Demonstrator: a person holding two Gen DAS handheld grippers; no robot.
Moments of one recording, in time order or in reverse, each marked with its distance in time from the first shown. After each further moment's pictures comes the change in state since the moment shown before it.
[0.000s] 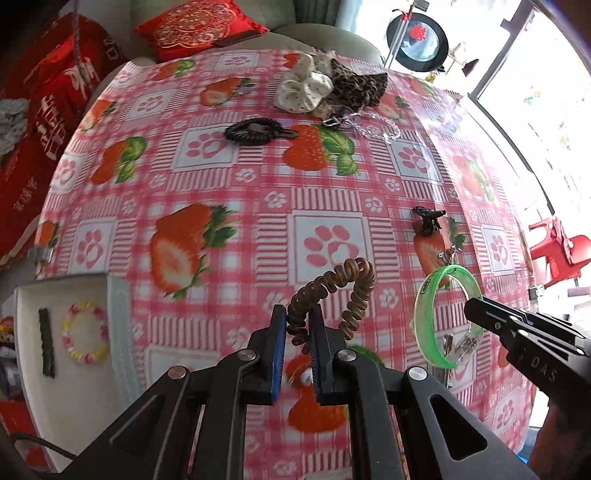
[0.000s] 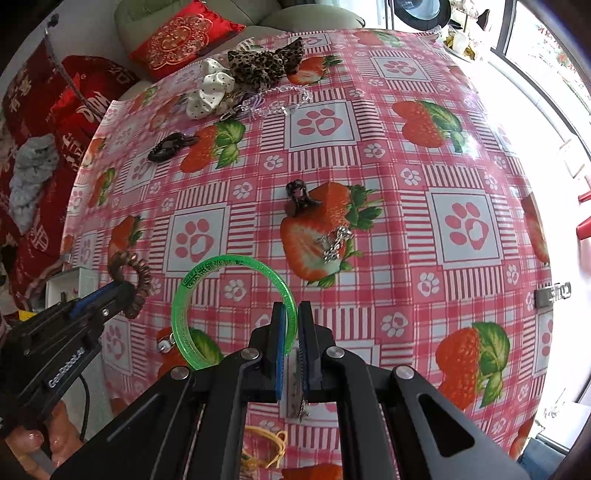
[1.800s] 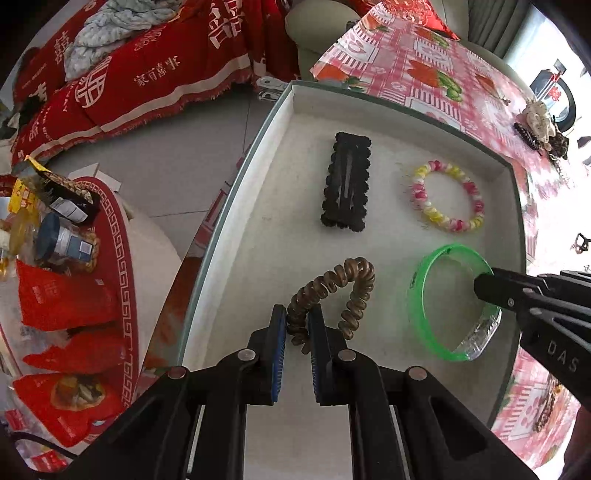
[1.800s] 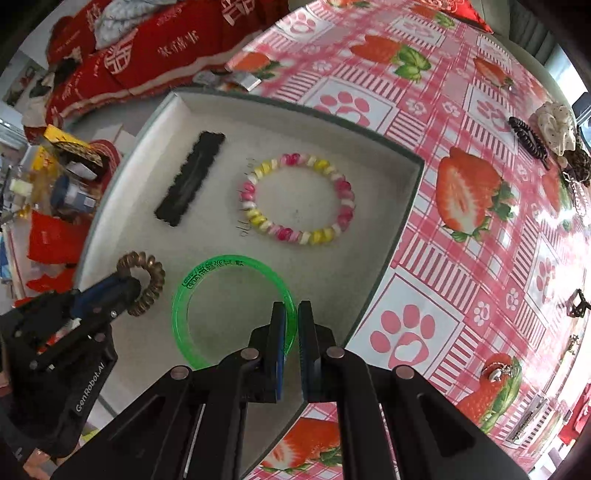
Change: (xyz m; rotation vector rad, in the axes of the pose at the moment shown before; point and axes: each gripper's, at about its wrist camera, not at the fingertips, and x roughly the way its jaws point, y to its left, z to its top) left arm -0.027 0.267 -0.139 -0.377 0.070 0.245; right arm 0.088 0.318 -0.081 -0.597 0.251 0.027
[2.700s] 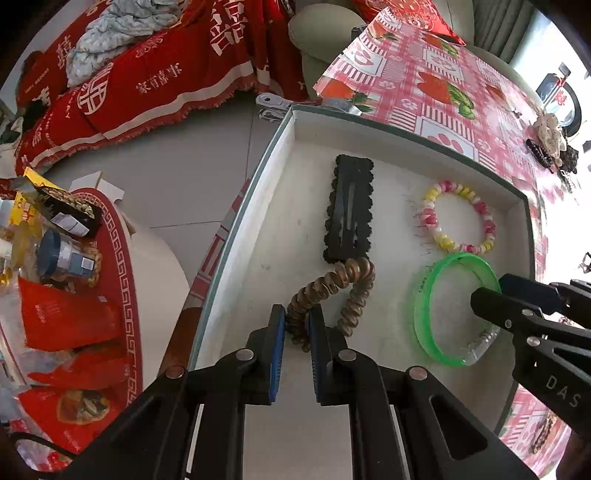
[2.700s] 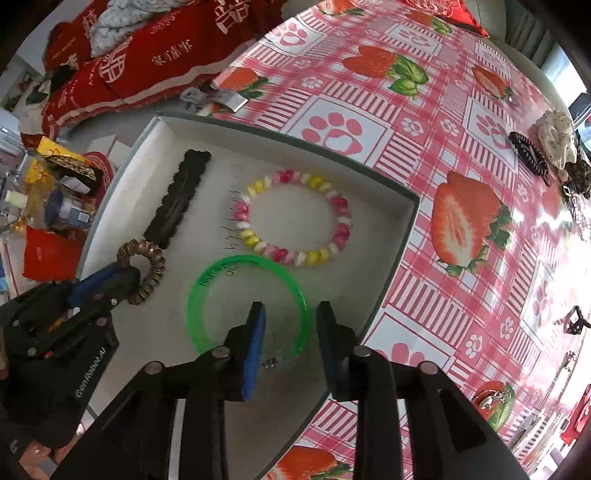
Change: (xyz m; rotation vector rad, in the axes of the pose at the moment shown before) left arm 0.004 -0.002 0.026 -0.006 -0.020 0.017; right arm 0.003 -0.004 0.026 0.007 -0.042 -0.007
